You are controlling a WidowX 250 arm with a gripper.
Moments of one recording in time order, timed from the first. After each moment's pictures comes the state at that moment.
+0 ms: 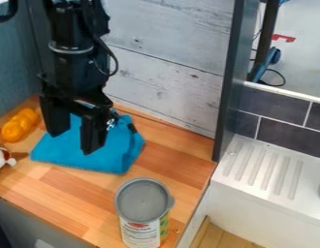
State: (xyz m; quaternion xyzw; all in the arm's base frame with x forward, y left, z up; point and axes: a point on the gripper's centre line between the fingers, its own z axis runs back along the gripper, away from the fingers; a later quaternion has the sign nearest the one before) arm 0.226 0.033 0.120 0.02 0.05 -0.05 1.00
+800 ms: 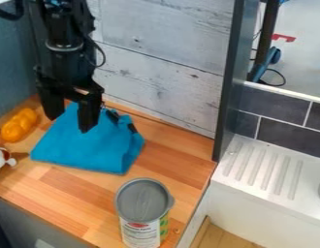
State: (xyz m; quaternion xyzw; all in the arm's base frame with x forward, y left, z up) arm 0.271 0.087 0.097 0.05 0.01 0.02 1.00
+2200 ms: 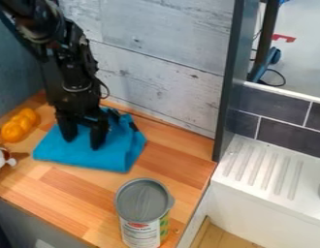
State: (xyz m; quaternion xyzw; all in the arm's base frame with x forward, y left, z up) arm 0.326 0.119 0.007 0.01 -0.01 0.04 1.00
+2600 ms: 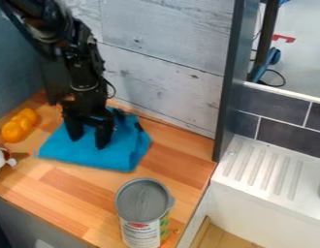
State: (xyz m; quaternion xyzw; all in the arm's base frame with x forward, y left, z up) arm 0.338 0.086 0.005 0.00 0.01 -0.01 1.00
